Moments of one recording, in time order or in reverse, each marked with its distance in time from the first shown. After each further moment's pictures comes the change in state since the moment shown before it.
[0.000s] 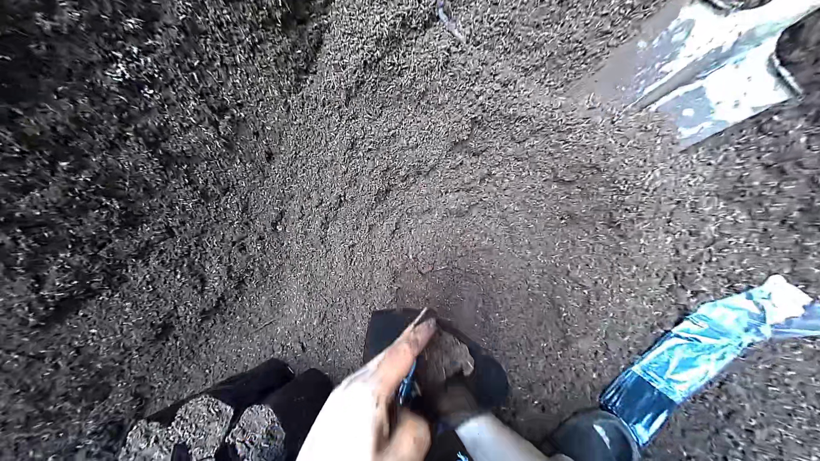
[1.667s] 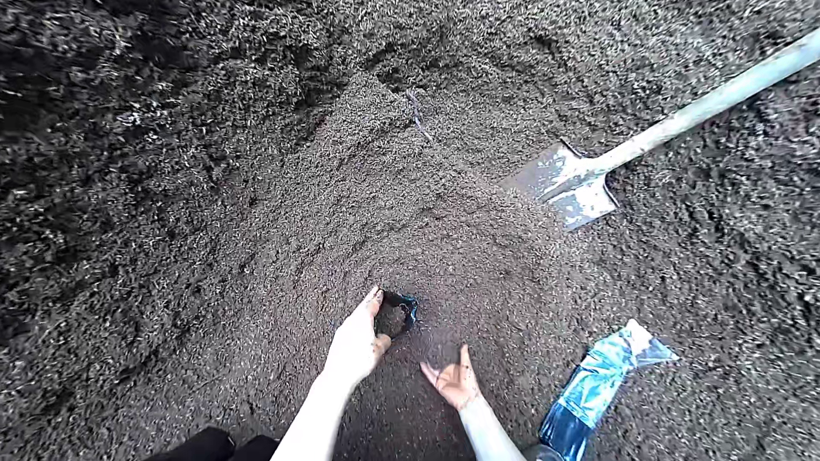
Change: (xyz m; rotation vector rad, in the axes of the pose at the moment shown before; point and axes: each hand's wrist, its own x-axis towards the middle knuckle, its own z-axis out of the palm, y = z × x) left_hand 0.135 -0.084 0.004 0.128 -0.053 -0.194; right_hand 0.038 -0.079 -0.094 0.096 0.622 -0.261
